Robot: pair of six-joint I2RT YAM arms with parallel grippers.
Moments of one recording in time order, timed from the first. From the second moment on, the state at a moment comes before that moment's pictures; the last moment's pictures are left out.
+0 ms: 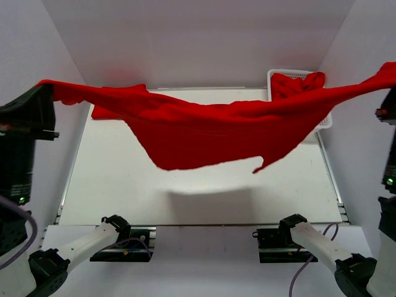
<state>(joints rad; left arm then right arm) -0.60 0.82 1.87 -0.46 -0.40 -0.05 0.39 0.85 1.86 -0.39 0.54 0.03</state>
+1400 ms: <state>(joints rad) -0.29 1.60 1.32 -0.57 -0.57 -0.38 0.34 1.94 1.79 -0.46 0.07 0.07</state>
